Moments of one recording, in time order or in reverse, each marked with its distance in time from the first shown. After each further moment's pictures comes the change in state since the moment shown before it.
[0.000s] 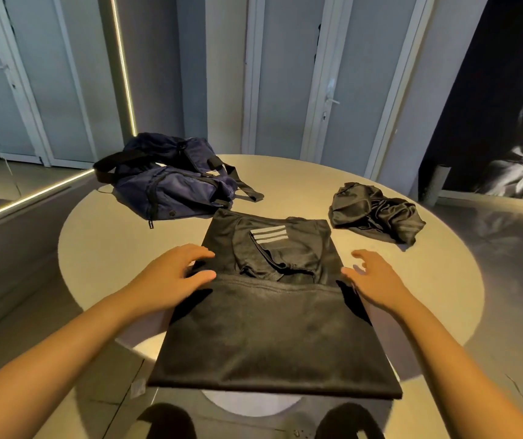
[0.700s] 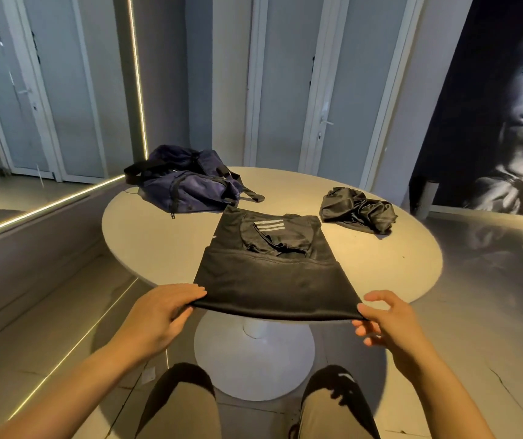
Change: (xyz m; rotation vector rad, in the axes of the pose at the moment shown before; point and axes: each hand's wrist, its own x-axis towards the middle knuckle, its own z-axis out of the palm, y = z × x) left_hand -0.170 0.011 0.023 0.212 0.256 0.151; right_hand -0.204 0.006 -0.008 0.726 0.033 0.261
